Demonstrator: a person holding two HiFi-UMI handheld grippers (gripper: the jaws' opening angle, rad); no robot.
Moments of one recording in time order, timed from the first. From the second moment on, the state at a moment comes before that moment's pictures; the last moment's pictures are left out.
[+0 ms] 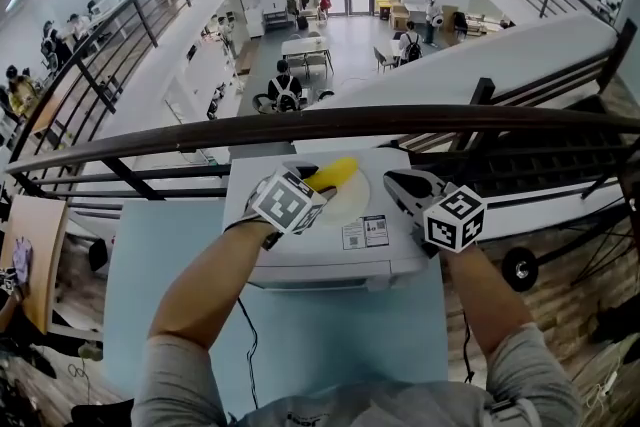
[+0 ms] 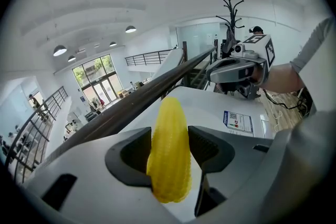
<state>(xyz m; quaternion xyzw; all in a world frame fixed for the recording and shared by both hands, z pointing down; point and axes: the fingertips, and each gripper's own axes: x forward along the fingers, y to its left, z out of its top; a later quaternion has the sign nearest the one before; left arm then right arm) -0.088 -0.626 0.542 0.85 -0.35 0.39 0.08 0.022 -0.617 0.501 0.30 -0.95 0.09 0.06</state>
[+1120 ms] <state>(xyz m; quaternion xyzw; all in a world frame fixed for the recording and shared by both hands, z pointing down) -0.071 -0.629 0.544 0.84 -0.35 0.41 0.02 0.024 -0.613 0.505 0.29 -0.95 0.10 0.06</state>
